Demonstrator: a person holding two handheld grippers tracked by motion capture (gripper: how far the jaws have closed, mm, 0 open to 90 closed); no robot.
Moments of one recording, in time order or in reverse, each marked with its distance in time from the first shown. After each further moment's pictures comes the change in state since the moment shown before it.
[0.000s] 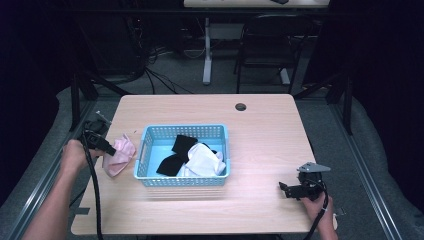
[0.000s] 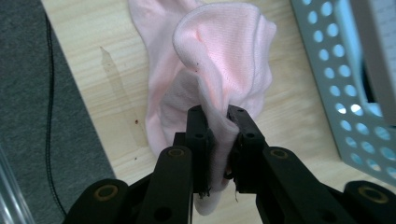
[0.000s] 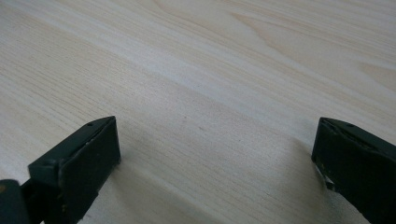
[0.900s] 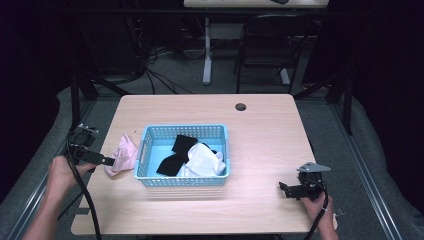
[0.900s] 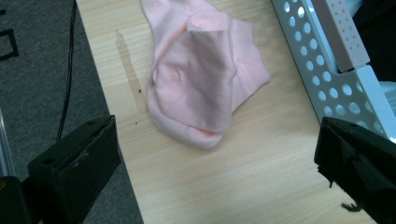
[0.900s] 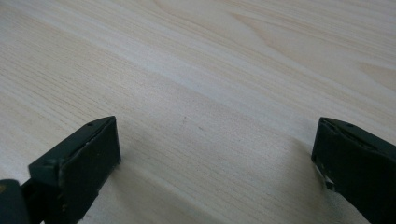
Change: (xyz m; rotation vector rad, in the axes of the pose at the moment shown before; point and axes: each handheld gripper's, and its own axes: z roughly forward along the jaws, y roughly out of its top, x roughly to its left) left arm -0.018 -0.060 -0.038 -0.171 0.067 0.000; right arm 0.000 0.000 0.000 -0.001 0.000 0.000
